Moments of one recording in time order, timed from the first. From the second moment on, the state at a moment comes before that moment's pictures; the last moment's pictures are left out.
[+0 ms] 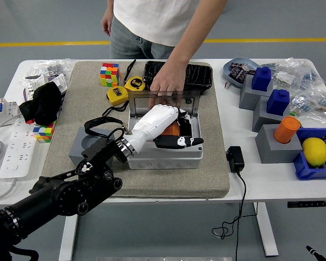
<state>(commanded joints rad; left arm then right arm) -0.63 0.03 -0.59 -0.90 1.78 0.39 -0.31 0.20 -0.21 0.39 0.19 -0.70 -0.16 -0.05</state>
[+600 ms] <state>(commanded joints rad) -0.56 0.11 -0.62 -1.18 1.75 0.44 -0.37 0.19 -0.21 0.40 0.19 -0.70 -0.16 -0.05</state>
